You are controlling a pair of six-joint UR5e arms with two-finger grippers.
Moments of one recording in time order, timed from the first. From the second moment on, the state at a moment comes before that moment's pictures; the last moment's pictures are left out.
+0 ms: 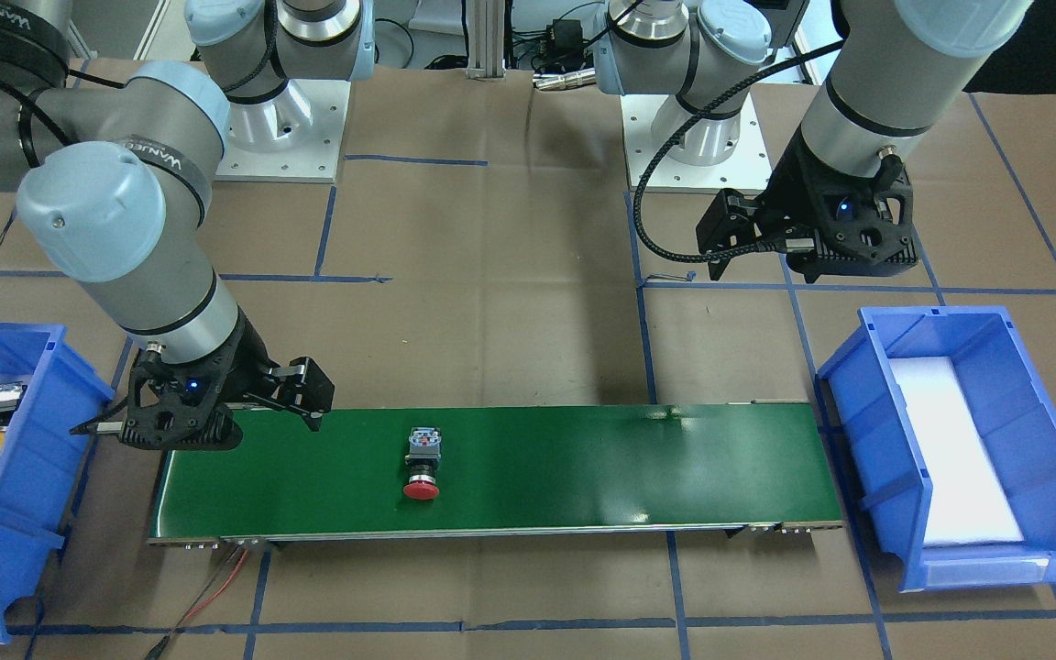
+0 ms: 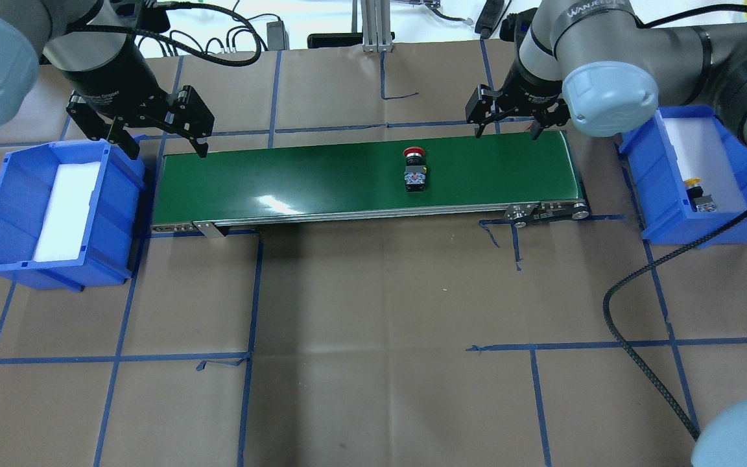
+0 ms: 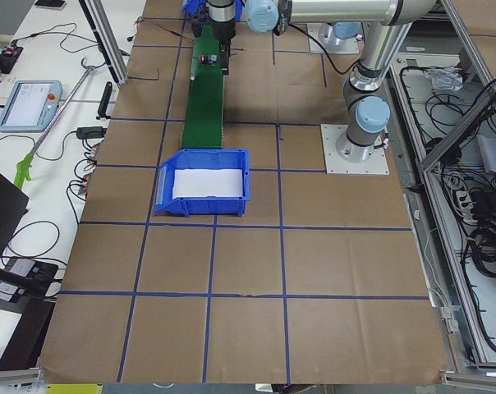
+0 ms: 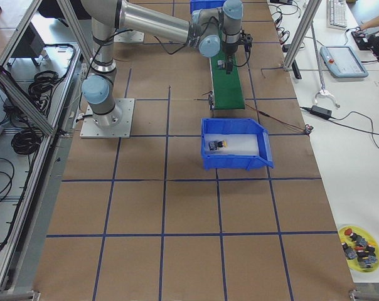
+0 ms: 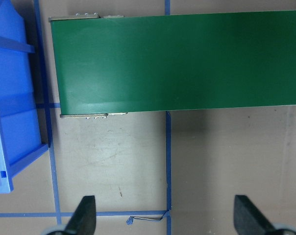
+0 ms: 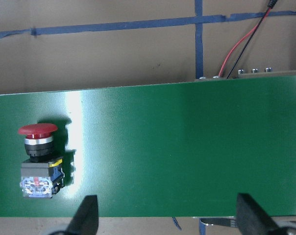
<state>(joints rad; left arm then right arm) -1.52 -1.64 -1.53 -1.58 1.57 0.07 1.59 -1.25 1.59 -2.00 -1.48 0.06</state>
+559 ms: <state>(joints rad) -1.52 -1.64 -1.53 -1.57 1.58 0.07 1.59 -1.21 1.58 -2.00 -1.45 0.06</state>
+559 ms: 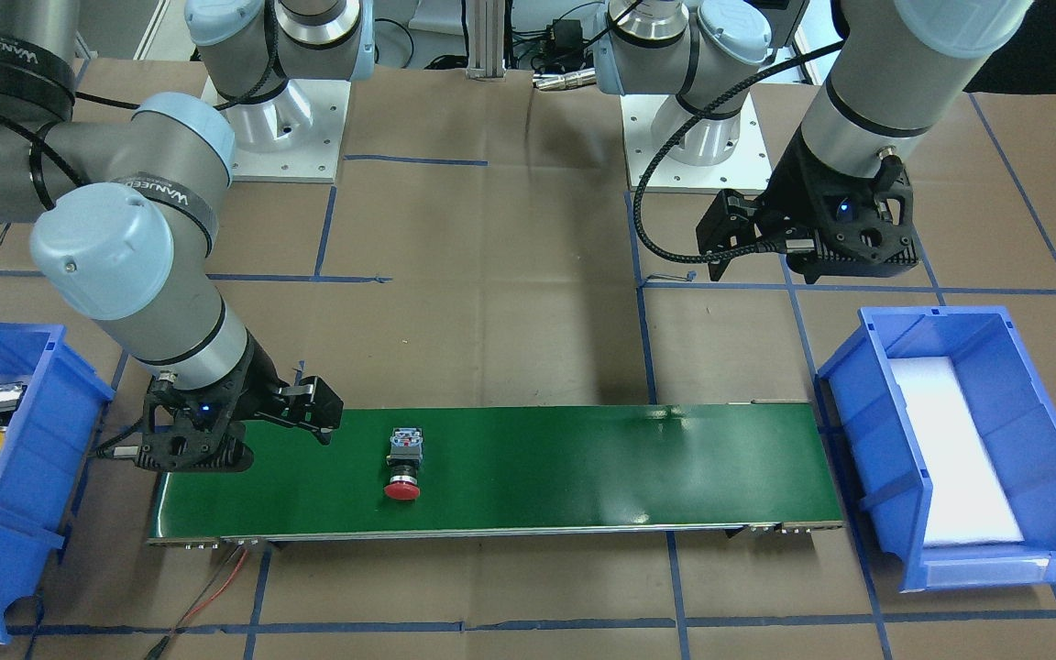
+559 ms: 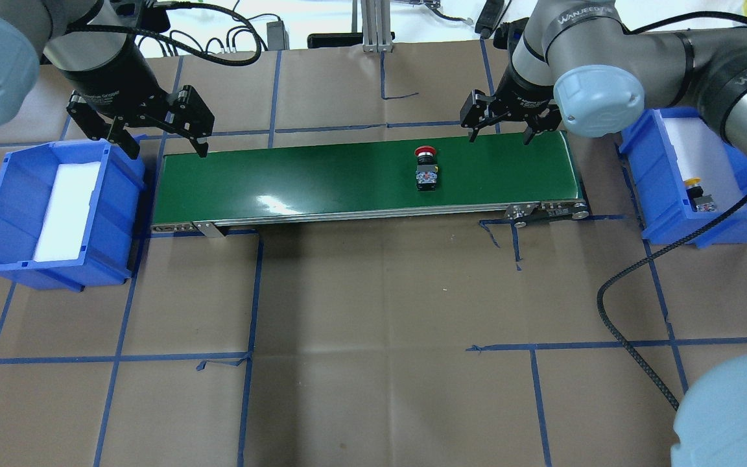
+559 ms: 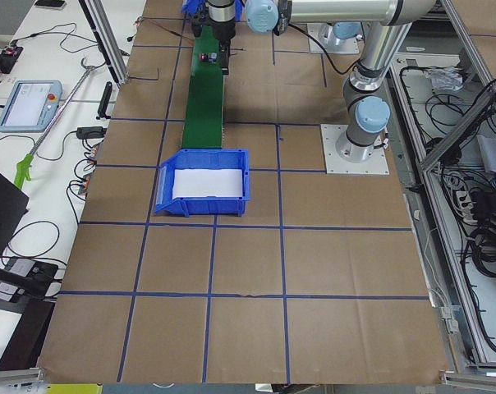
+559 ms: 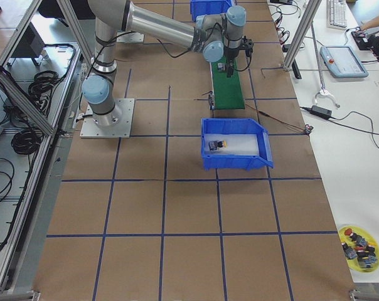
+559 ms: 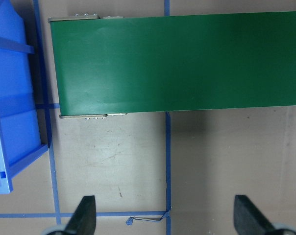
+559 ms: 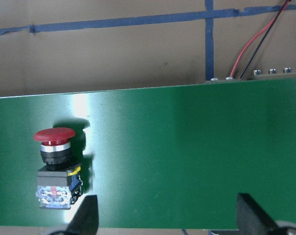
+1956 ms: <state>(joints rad) -1.52 -1.64 -1.53 -1.57 1.58 0.07 1.65 -1.11 1.58 -2.10 -1.44 0.15</state>
